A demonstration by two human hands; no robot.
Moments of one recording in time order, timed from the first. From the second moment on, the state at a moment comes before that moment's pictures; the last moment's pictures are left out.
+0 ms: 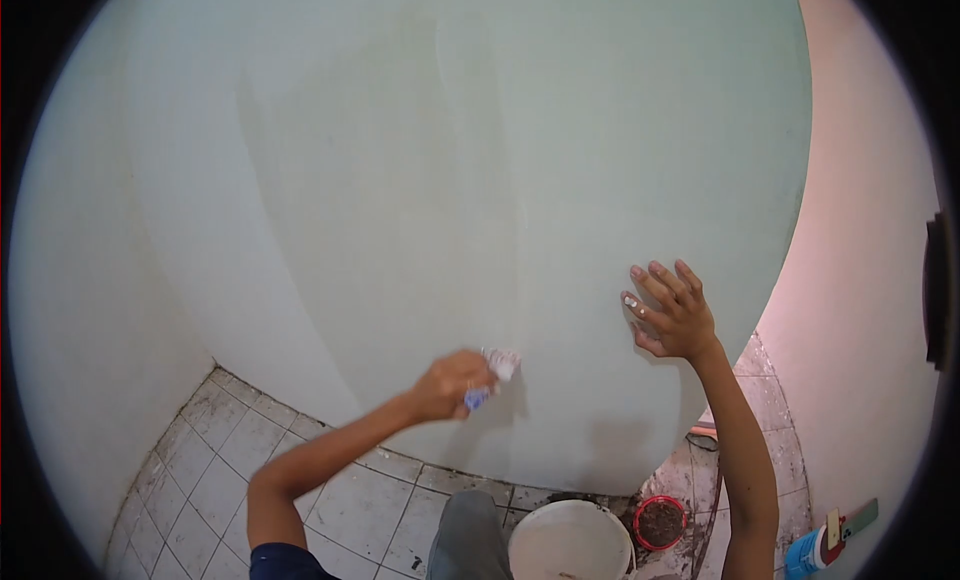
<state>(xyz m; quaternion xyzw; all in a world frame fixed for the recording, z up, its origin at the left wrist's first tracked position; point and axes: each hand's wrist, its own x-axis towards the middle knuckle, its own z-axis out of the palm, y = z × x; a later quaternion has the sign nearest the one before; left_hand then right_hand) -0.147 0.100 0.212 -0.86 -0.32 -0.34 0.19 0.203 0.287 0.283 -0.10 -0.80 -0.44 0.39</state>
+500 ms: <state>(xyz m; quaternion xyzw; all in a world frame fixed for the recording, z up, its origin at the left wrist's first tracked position) -0.171 0.132 0.377 -0.72 -0.20 -0.40 0.53 0.201 0.290 0.280 -0.10 -0.80 -0.44 0.39</state>
